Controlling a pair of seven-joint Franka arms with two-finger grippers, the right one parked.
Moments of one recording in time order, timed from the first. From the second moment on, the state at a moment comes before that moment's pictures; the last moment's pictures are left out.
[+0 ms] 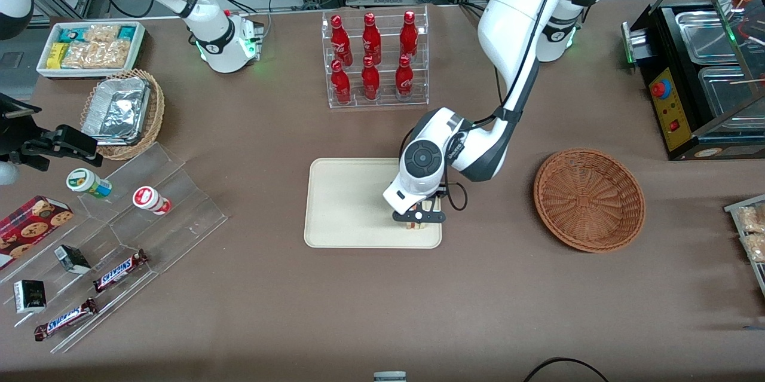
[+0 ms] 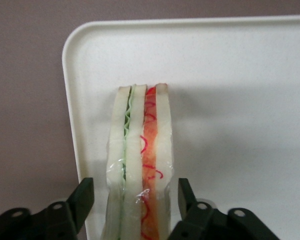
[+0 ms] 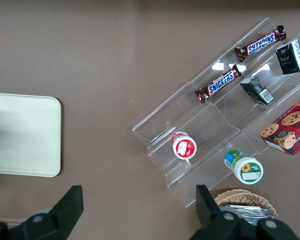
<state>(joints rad) -0.69 0.75 0.03 -1.46 -0.09 2.12 -0.59</state>
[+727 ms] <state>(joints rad) -0.47 0.37 0.06 -1.47 -0.09 1.72 -0.52</state>
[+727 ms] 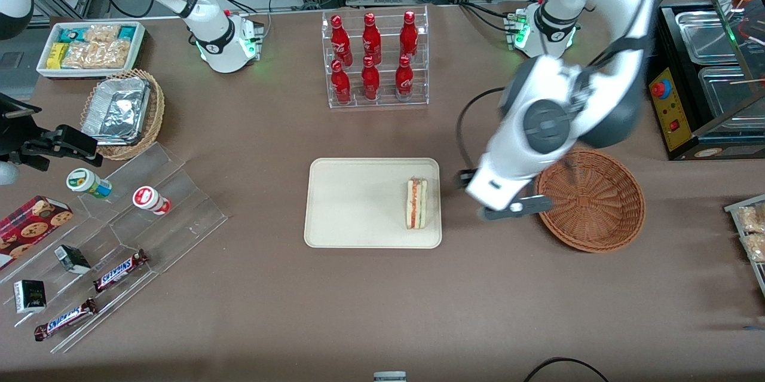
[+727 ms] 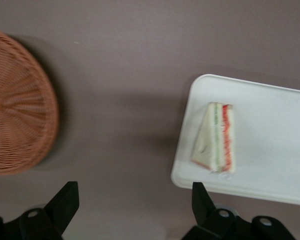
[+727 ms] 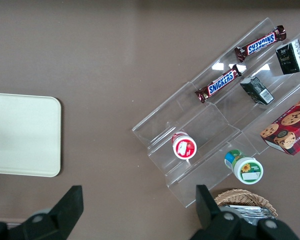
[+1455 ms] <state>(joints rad) -0.21 -0.02 0.07 -1.66 -0.01 1.60 -0.21</state>
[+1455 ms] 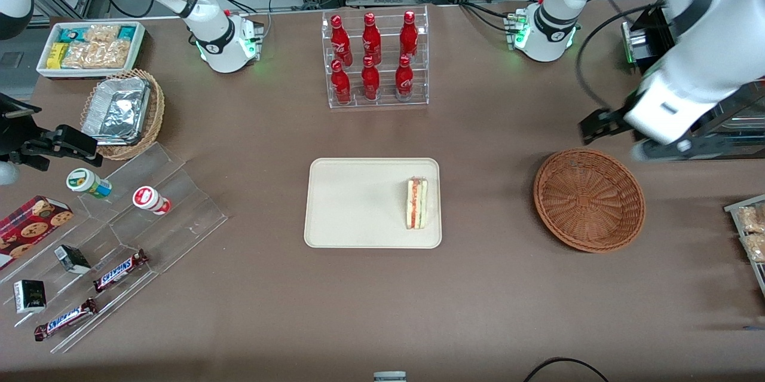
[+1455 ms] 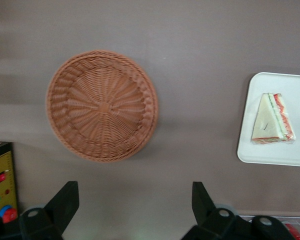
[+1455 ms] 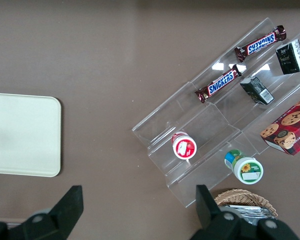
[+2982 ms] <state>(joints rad) -0.15 -0.04 0.10 -1.66 0.02 1.56 -0.09</state>
